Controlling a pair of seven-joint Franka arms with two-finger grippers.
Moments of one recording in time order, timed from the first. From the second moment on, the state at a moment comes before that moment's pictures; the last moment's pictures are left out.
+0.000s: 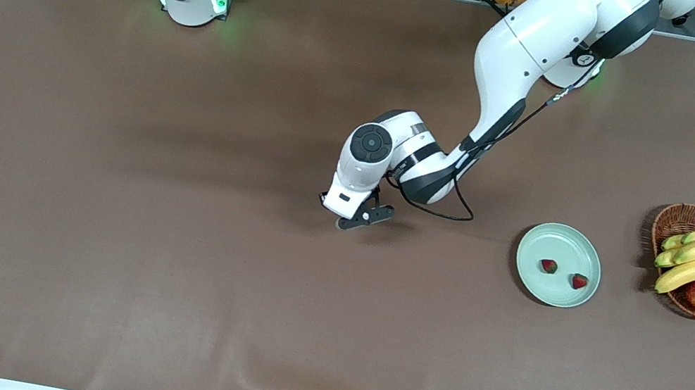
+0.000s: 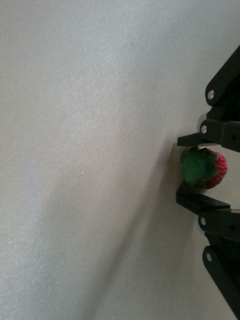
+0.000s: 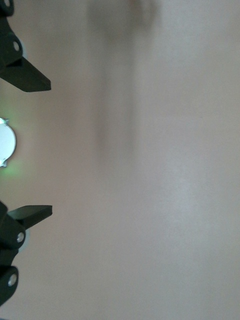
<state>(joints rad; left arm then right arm) -0.59 0.89 -0.28 -1.45 0.18 2.38 -1.34 0.02 0.03 -0.12 -1.42 0.00 1.37 -0.13</state>
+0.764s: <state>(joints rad) -0.47 0.75 -0.28 -1.41 0.18 2.24 -1.28 0.02 0.05 -0.11 -1.54 0.00 1.52 -0.10</state>
